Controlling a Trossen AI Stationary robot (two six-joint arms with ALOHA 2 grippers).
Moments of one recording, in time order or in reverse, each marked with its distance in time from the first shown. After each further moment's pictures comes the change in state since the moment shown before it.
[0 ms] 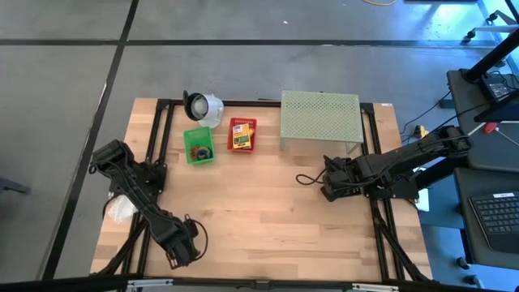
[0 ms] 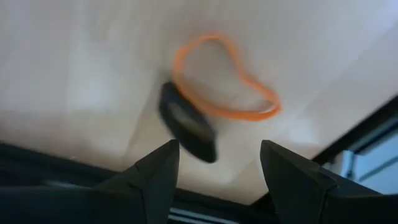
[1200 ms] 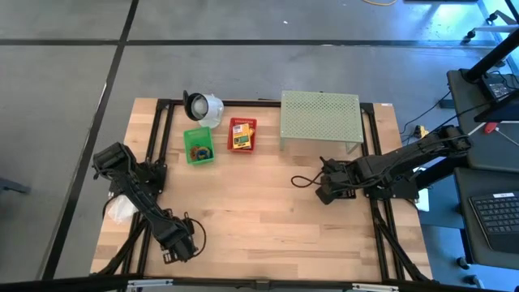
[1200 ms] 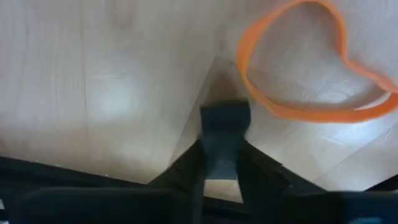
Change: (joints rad) left arm -0.018 0.044 -0.131 0.045 0.036 0.125; right arm 0.023 0.000 0.000 0.148 0.026 -0.060
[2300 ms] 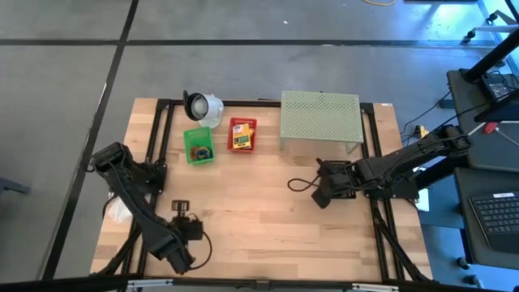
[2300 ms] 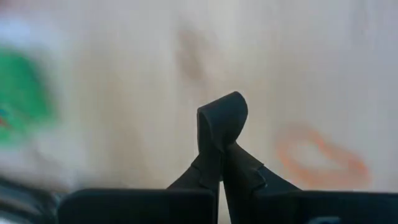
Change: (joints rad) left arm -0.022 -0.021 0.381 -0.448 -0.600 0.281; right arm 0.031 0.000 0.000 0.150 0.017 -0.047
